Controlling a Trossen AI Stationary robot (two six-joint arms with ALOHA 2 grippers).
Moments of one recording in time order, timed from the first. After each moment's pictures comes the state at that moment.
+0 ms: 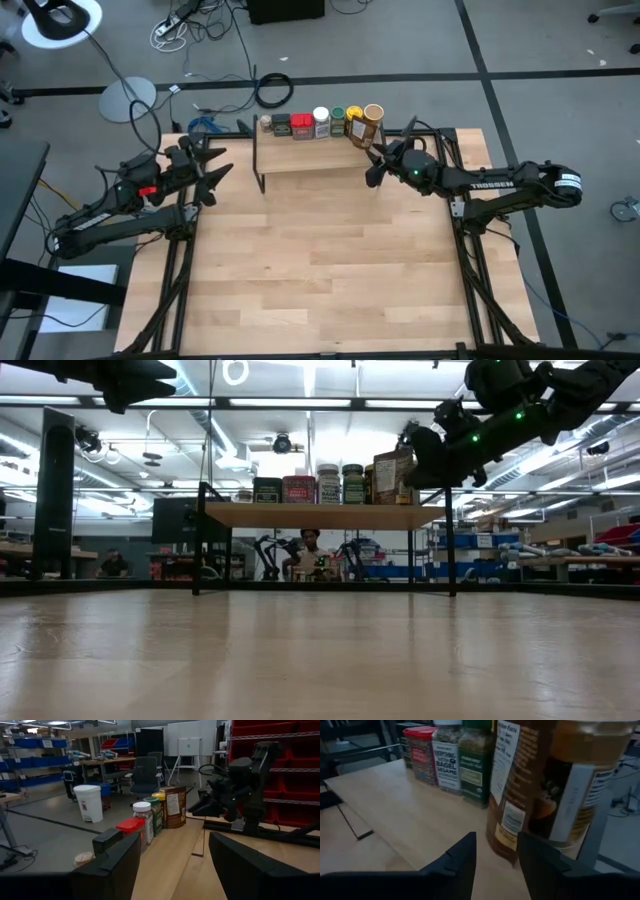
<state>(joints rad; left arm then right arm) 0.36 0.29 0.57 -0.25 -0.10 0.02 -0.30 1.16 0.52 0.38 0.53 0.16</state>
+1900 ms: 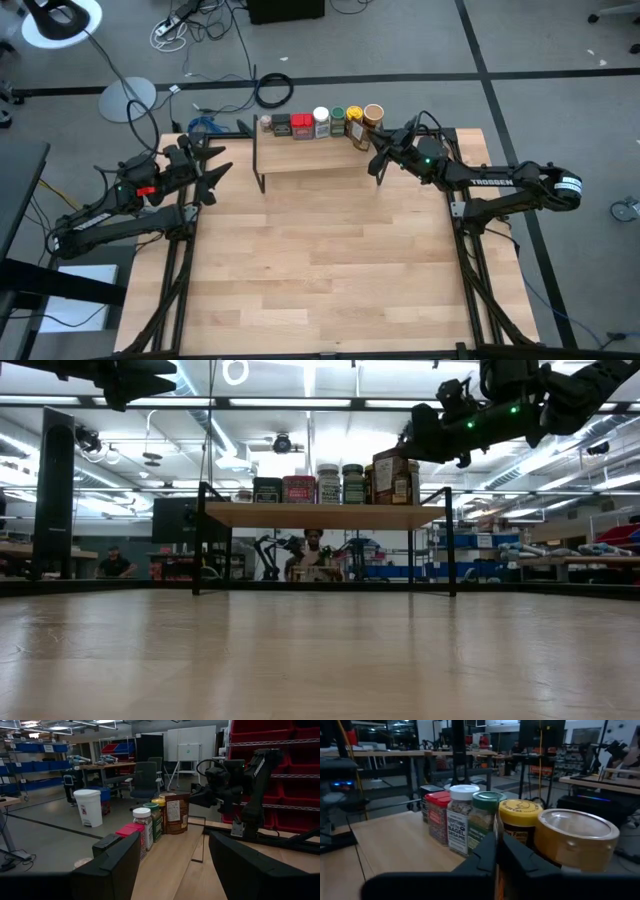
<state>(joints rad) 0.36 0.29 0.57 -0.22 -0.11 0.02 -0.41 1.16 0.52 0.67 0.32 -0.03</state>
